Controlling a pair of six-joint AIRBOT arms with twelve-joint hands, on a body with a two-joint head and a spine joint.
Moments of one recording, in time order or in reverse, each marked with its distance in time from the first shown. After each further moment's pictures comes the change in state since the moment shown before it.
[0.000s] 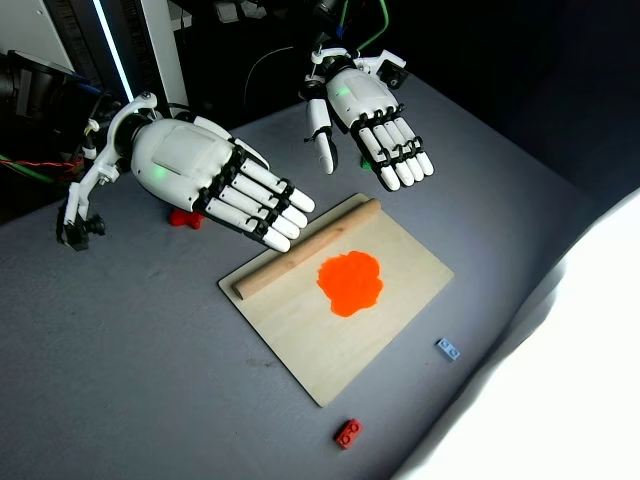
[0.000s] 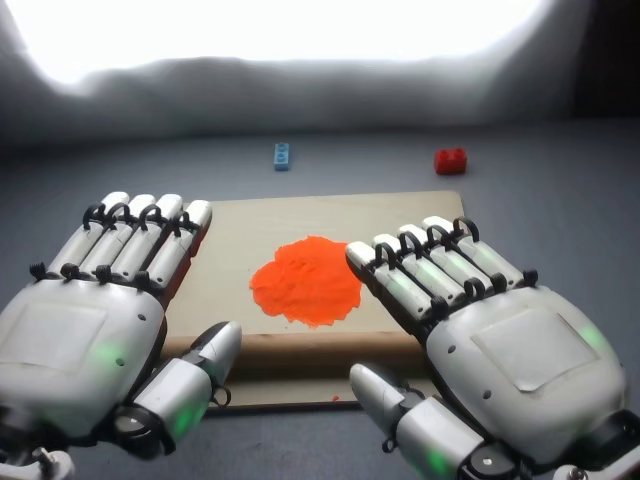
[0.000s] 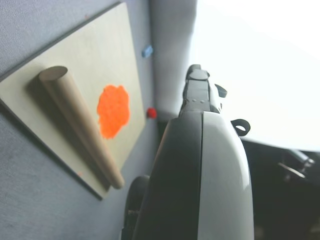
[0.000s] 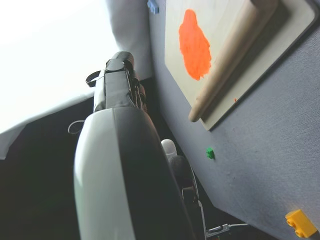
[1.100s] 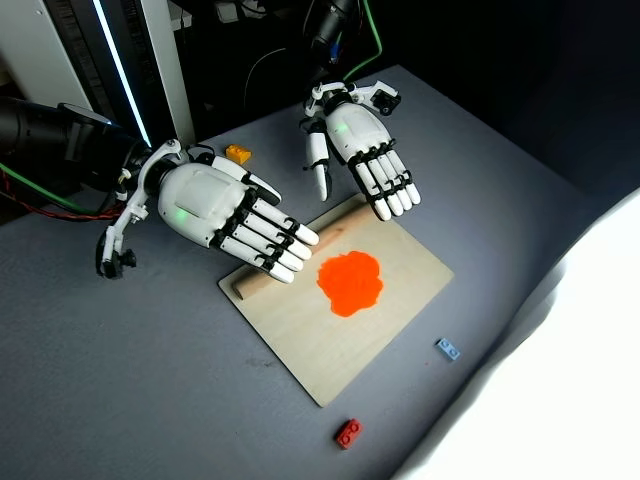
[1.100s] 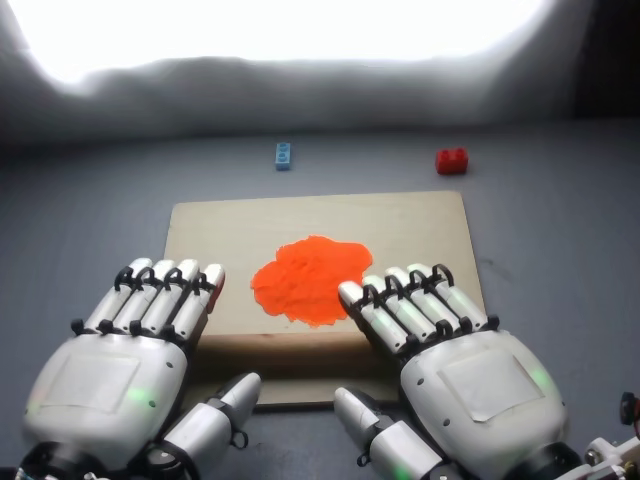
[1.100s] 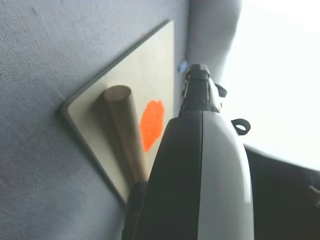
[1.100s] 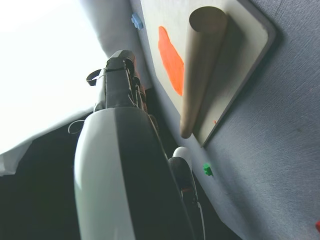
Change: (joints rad) left arm 0.047 -0.163 0.145 -0.053 0.042 -0.036; right arm -0.079 -0.232 0.246 -0.014 -0.064 0.077
